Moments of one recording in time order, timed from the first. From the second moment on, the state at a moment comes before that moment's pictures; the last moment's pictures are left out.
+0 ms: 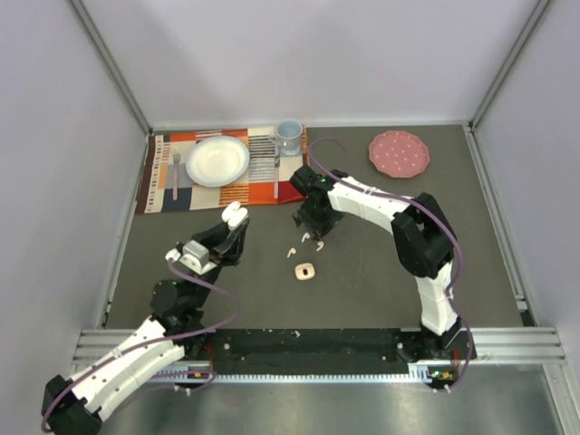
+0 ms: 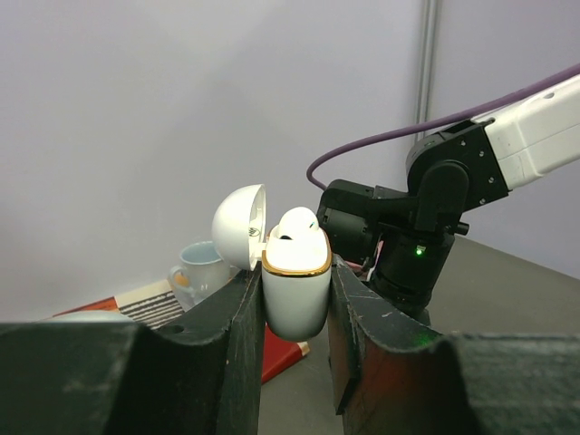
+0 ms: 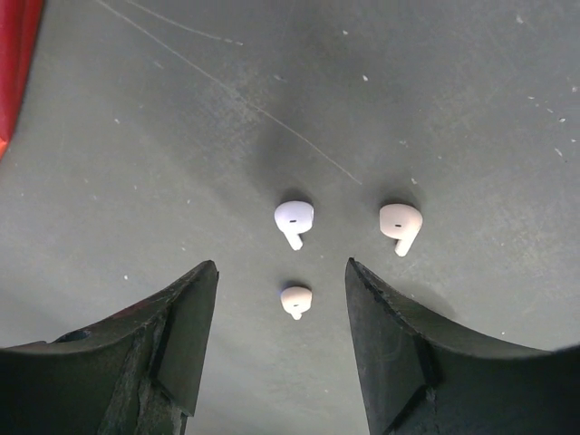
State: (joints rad) left arm -0.72 0.38 0.12 0.80 -0.11 0.09; right arm 0.76 2.03 1.60 -0.89 0.13 1.47
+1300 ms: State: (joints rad) left arm -0.70 0.39 0.12 0.80 -0.11 0.09; right arm 0.75 2.13 1.63 -0.93 0.13 1.47
